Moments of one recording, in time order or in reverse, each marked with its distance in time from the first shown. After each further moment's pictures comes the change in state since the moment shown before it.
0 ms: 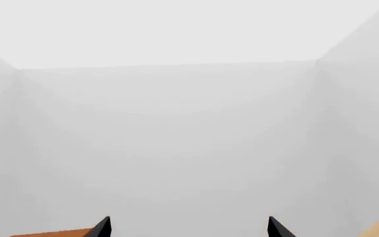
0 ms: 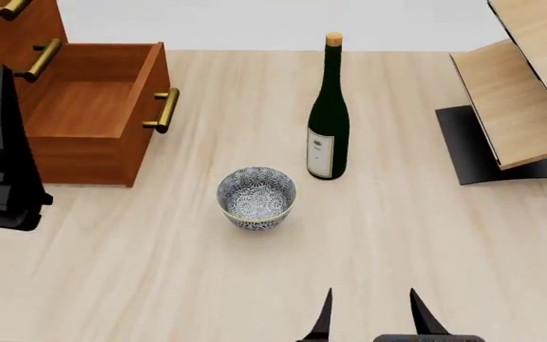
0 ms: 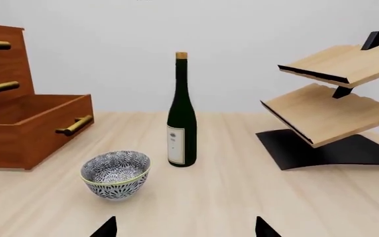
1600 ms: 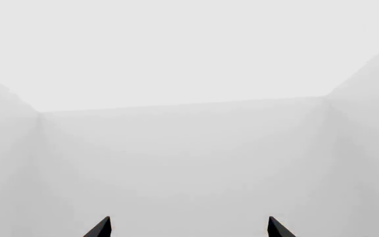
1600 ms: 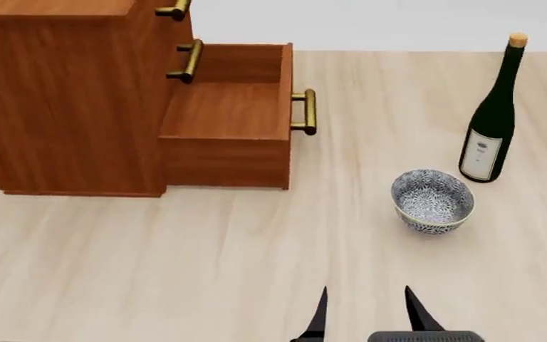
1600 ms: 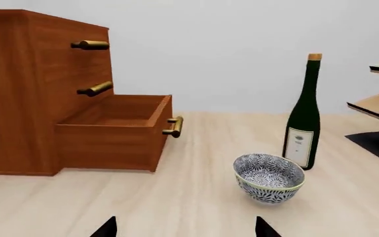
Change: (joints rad) left arm -0.228 -0.056 -0.043 0.160 -0.133 -0.217 -0.077; right arm 0.013 0.034 -0.045 -0.015 0.036 0.016 0.035
